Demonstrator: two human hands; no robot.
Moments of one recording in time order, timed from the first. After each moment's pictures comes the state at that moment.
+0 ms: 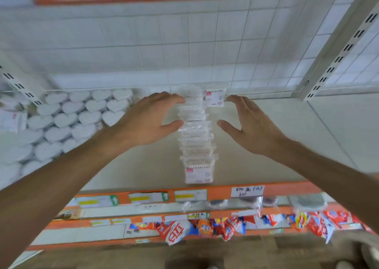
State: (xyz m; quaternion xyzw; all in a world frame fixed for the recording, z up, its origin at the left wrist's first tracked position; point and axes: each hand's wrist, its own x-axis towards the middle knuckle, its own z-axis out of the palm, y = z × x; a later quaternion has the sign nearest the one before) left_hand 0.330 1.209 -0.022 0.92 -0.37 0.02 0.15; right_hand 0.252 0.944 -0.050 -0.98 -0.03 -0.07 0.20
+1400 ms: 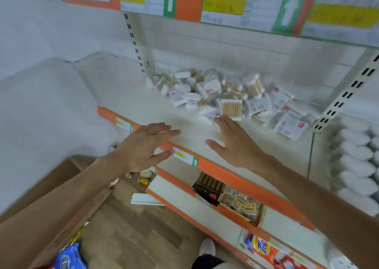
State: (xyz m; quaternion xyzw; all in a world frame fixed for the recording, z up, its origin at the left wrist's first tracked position) left_hand 0.272 1.989 -0.047 0.98 -0.15 0.03 0.09; right_hand 0.384 1.714 -0.073 -0.92 -0.34 0.04 0.19
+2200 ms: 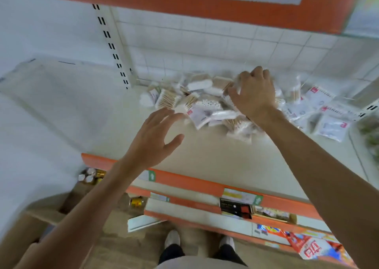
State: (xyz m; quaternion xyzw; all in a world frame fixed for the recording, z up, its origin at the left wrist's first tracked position) left_hand 0.449 2.147 -0.096 0.94 -0.21 0.10 0.24; right_hand 0.546 1.875 -0.038 -0.99 -0.01 -0.15 0.03
